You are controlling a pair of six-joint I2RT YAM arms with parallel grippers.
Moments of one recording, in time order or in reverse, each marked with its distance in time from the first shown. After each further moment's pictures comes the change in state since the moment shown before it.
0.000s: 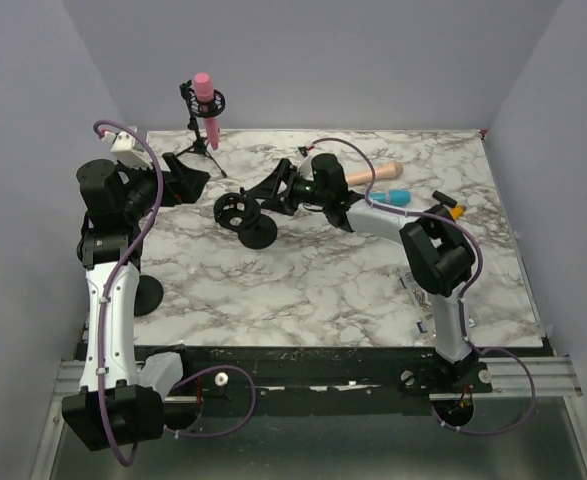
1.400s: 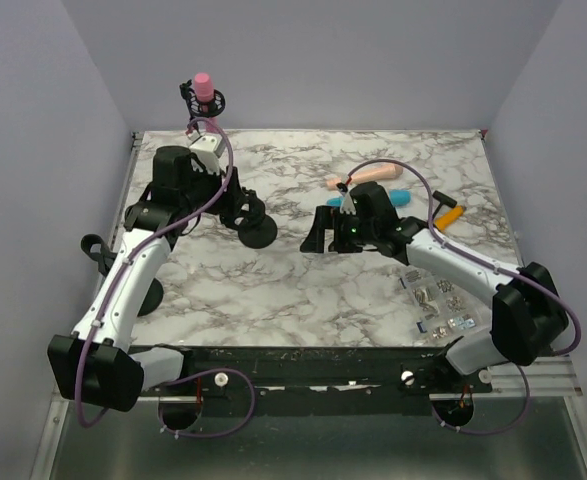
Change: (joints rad) left arm -0.356 0.188 0.082 -0.213 -0.270 0.238; right arm -0.001 -0.608 -0.402 -0.664 0.226 -0.511
